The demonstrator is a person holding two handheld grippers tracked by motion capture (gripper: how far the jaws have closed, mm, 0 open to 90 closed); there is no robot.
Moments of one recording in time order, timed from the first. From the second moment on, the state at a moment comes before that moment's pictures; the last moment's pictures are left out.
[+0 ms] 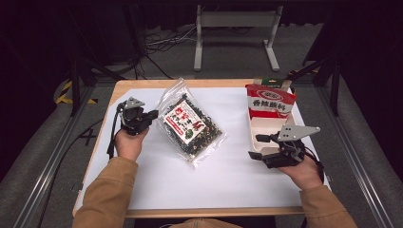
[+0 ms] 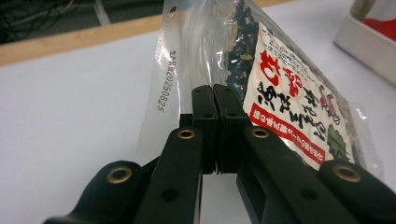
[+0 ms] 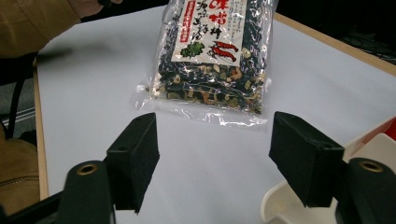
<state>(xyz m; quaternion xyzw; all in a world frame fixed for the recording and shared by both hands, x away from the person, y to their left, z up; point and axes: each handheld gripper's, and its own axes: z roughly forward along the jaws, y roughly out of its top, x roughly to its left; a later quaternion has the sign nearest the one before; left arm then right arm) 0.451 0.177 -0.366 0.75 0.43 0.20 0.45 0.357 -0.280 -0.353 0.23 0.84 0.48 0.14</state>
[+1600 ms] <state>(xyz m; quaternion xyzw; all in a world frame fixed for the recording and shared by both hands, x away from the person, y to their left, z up) 0.342 0.123 -0.287 0.78 0.22 0.26 0.53 0.408 -0.220 -0.331 0.21 0.82 0.52 0.06</state>
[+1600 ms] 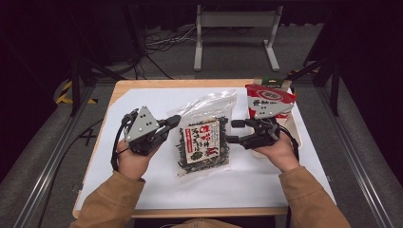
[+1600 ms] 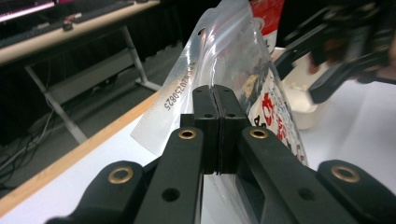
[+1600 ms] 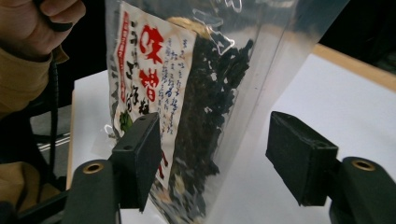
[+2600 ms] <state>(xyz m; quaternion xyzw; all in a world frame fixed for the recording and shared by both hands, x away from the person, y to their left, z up) 0.342 0.133 -0.286 0.76 0.21 0.23 0.58 0.398 -0.213 -0.315 0.15 0.83 0.54 -0.01</state>
